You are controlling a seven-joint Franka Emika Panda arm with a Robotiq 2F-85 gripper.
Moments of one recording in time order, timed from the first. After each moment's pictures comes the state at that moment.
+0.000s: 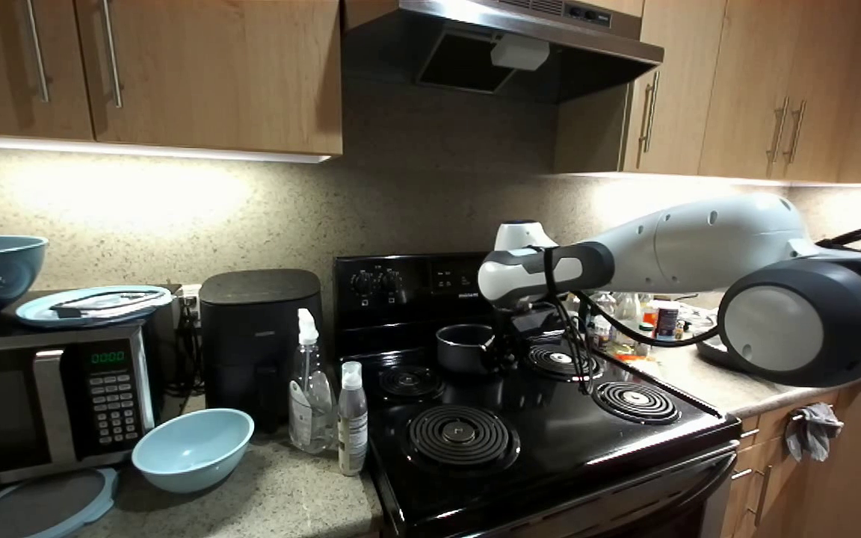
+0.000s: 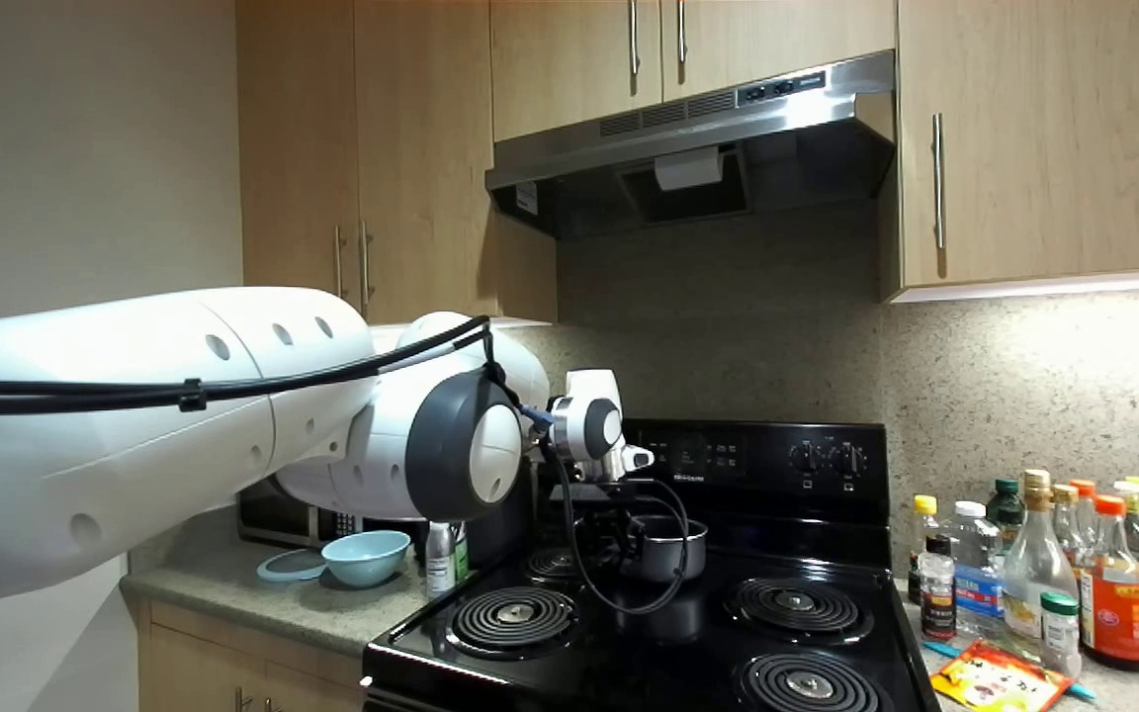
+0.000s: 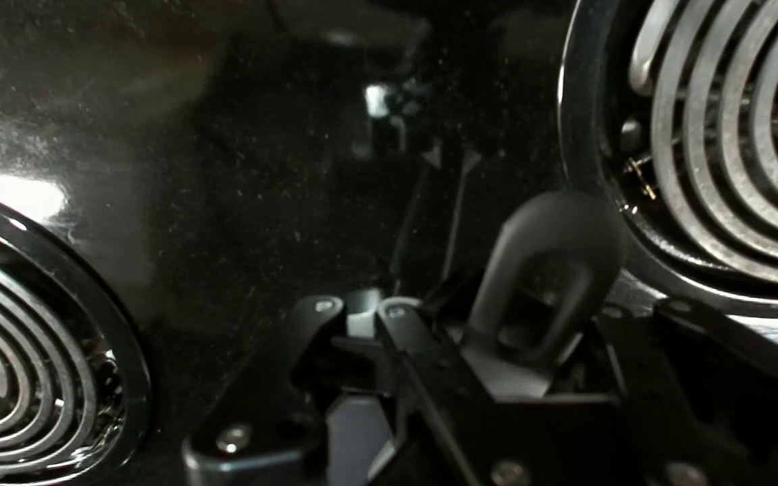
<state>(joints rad) -0.01 1.29 0.01 -0.58 -0.08 2.02 -0.02</state>
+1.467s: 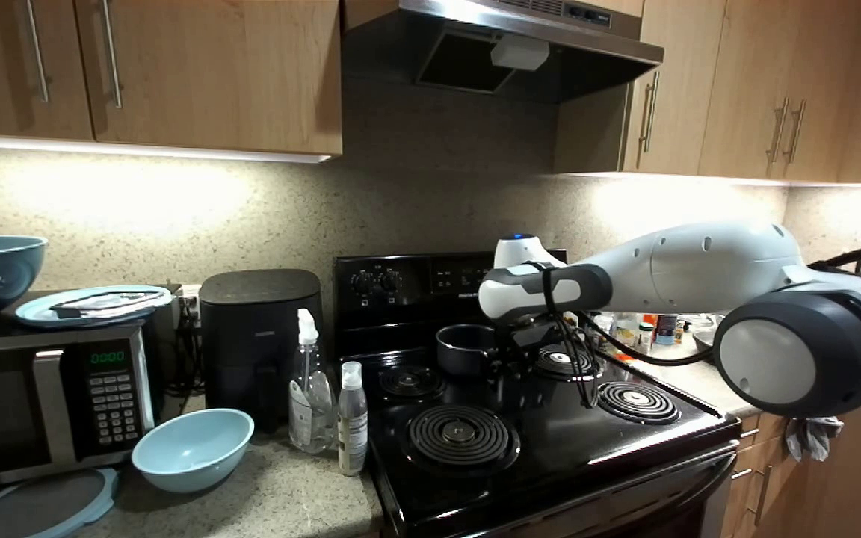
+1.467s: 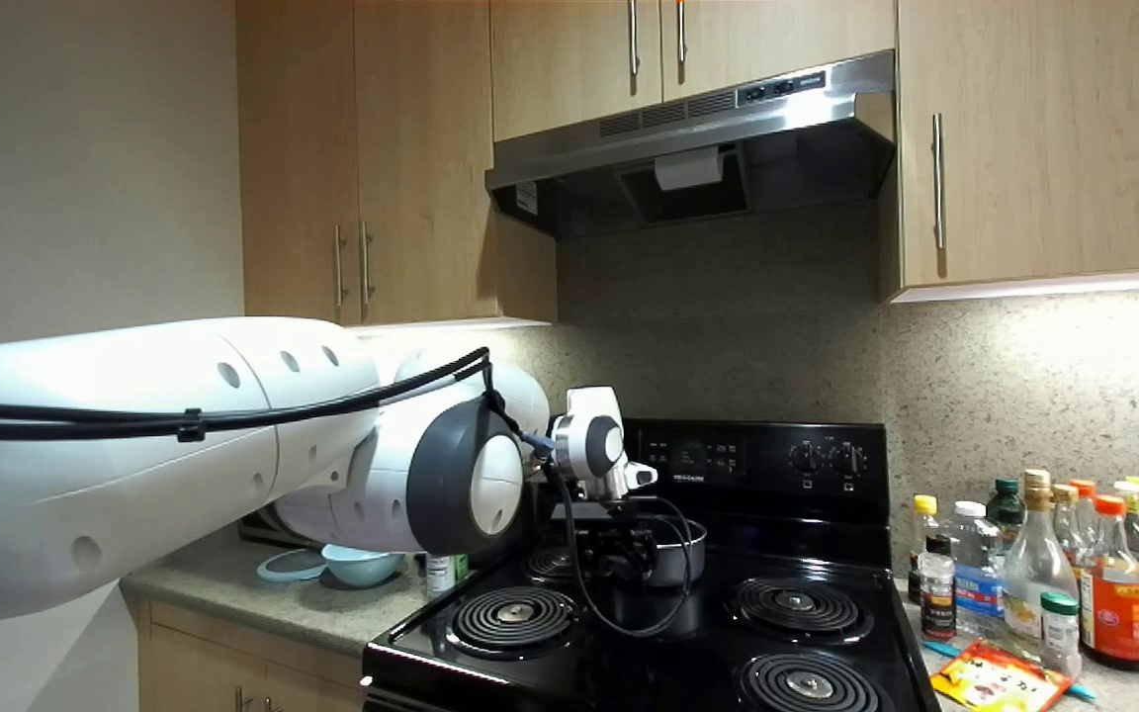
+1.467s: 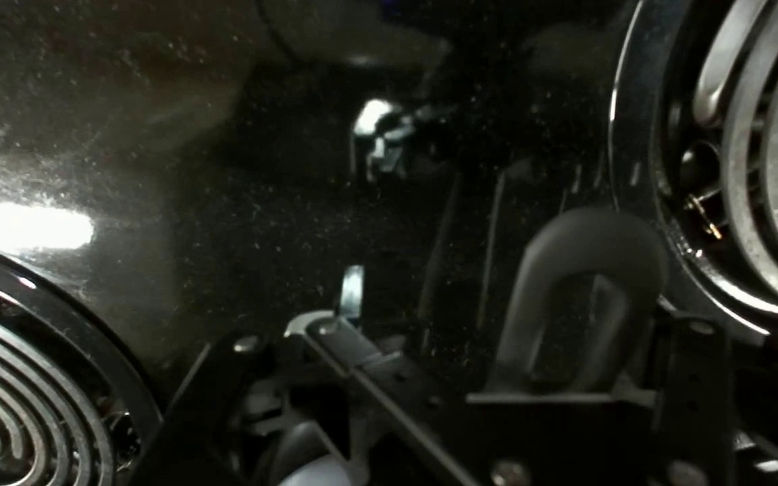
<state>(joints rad) 0.00 1.37 -0.02 -0.50 -0.09 1.99 0.02</state>
